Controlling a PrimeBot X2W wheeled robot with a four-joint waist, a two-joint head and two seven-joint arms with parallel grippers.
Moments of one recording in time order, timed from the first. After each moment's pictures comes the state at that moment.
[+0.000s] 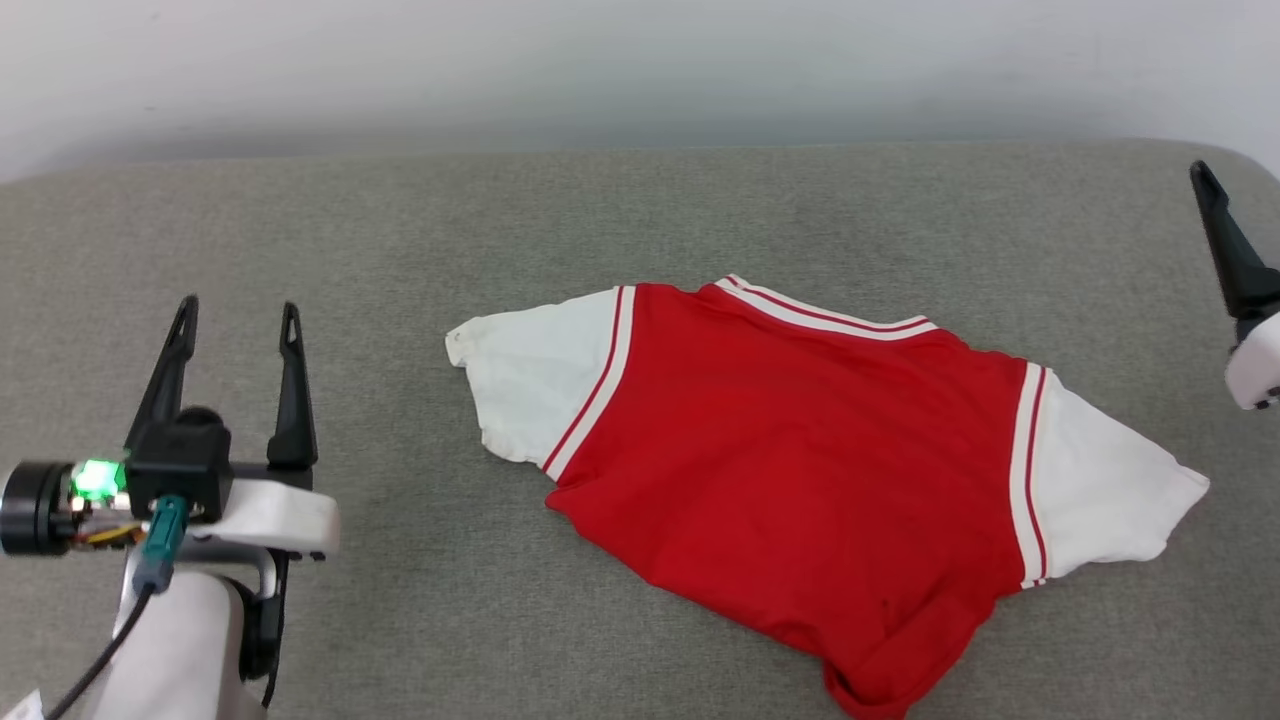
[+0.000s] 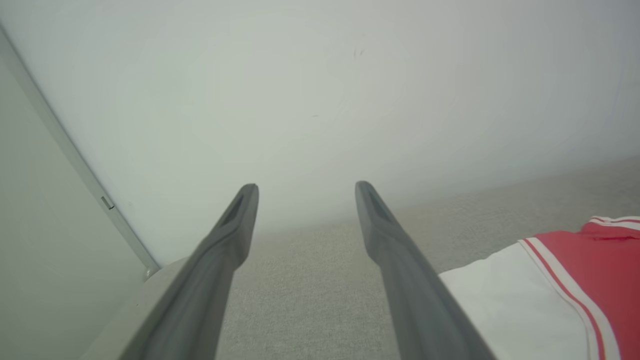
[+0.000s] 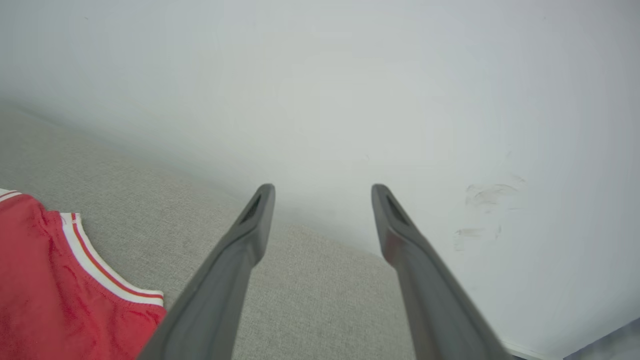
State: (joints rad) left arm -0.25 0.29 -0.04 0.15 -0.06 0.08 -0.26; right arm -0.69 -0.62 0.37 0.58 0.38 0.13 -0.24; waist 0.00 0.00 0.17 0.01
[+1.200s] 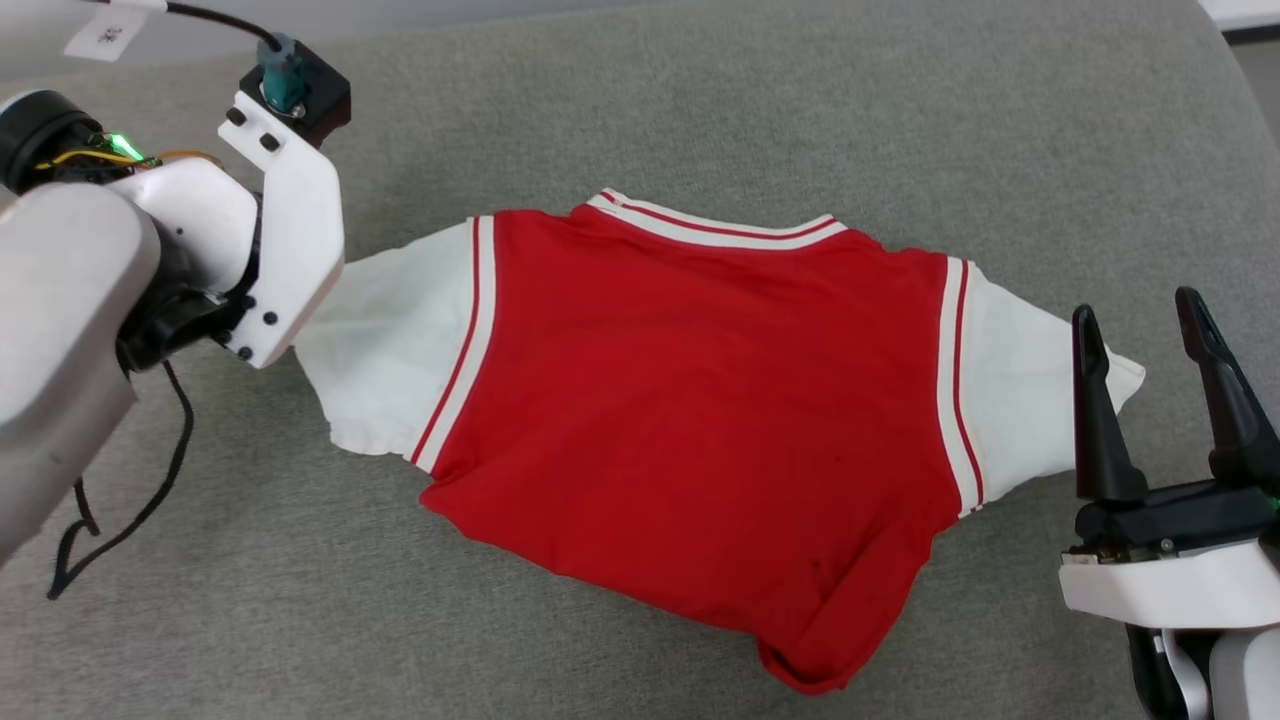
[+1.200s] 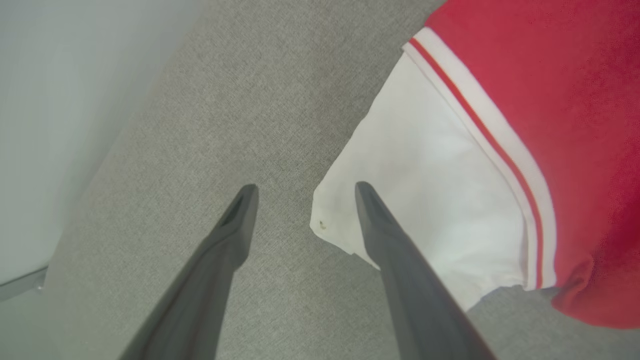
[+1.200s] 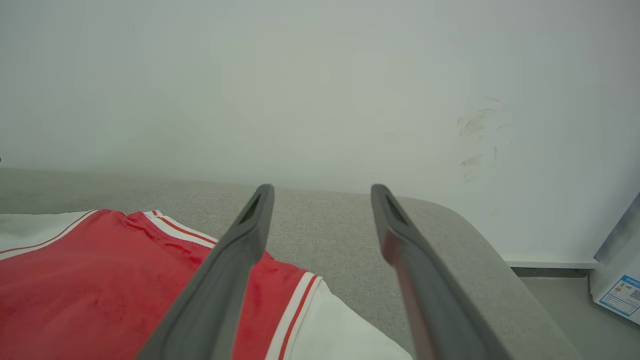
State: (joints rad) left arm -1.11 0.75 -0.94 0.30 -0.73 -0.13 0.84; right arm -0.09 -0.11 -0.03 -0.16 0.08 0.13 -0.25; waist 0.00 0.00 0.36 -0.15
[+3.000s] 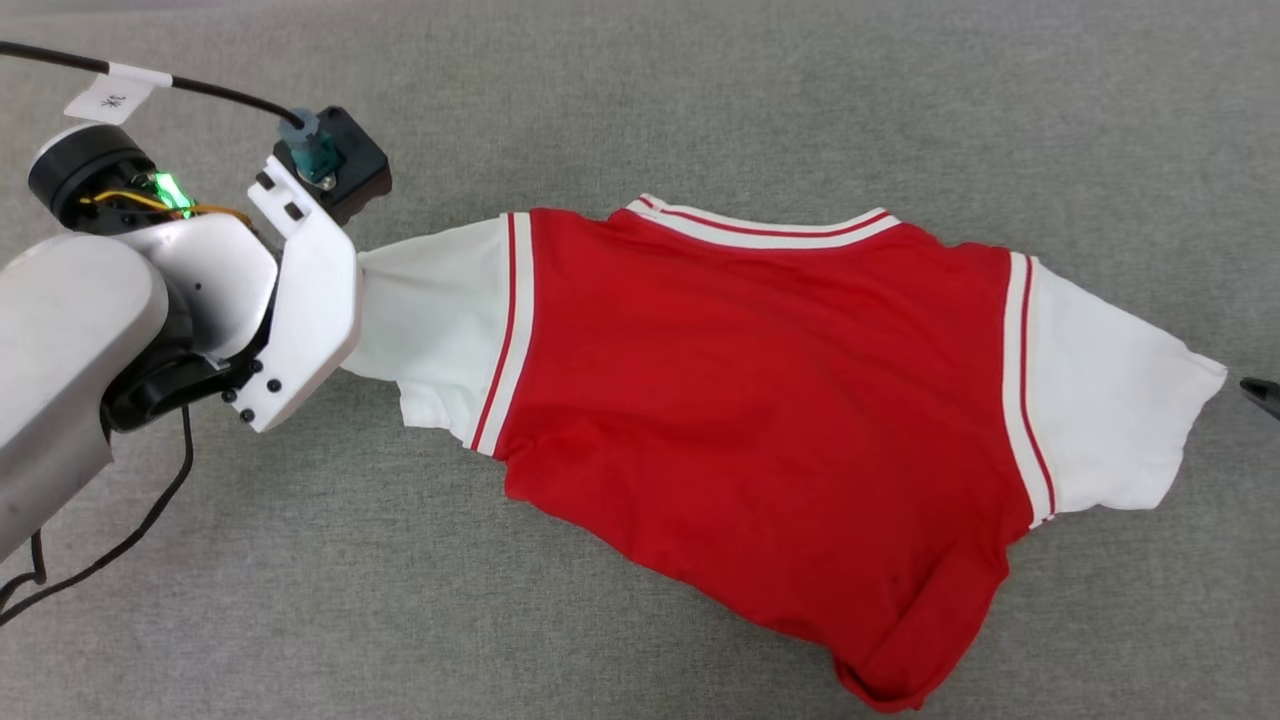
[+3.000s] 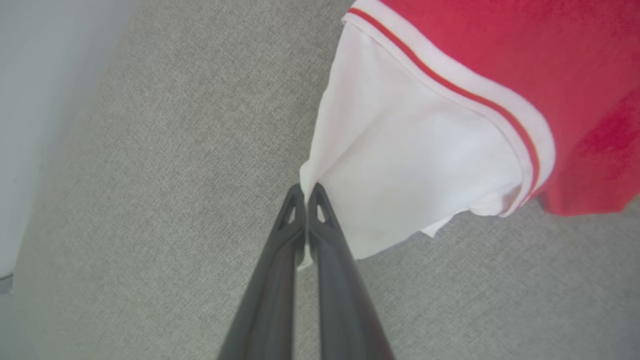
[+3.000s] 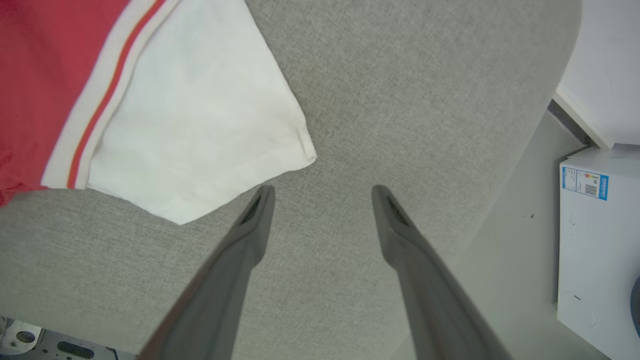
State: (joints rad) left arm -1.24 0.90 -1.27 0.14 -0.94 -0.13 0.67; right arm -0.57 -1.01 0.45 -0.05 0.73 0.13 0.92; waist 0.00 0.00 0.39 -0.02
